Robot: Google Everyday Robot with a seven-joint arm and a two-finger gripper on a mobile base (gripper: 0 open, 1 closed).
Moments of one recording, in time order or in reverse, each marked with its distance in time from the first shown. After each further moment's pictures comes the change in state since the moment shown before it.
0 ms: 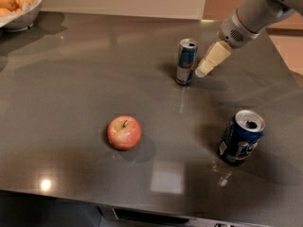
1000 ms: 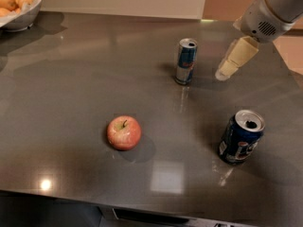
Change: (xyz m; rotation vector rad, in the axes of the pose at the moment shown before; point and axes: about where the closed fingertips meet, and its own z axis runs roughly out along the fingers) arm 0.016 0.042 -0.077 0.031 0.052 -0.107
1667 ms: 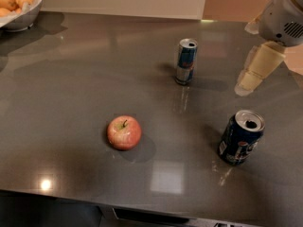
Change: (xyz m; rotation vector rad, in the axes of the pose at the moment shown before) arm 0.014 0.057 -0.050 -0.041 0.103 -0.078
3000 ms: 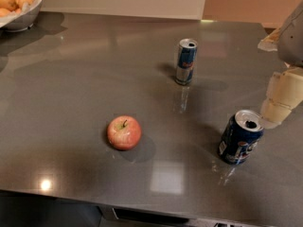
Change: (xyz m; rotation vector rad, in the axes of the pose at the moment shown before) arm 0.030 0.066 -0.026 -0.023 0.125 -0.069
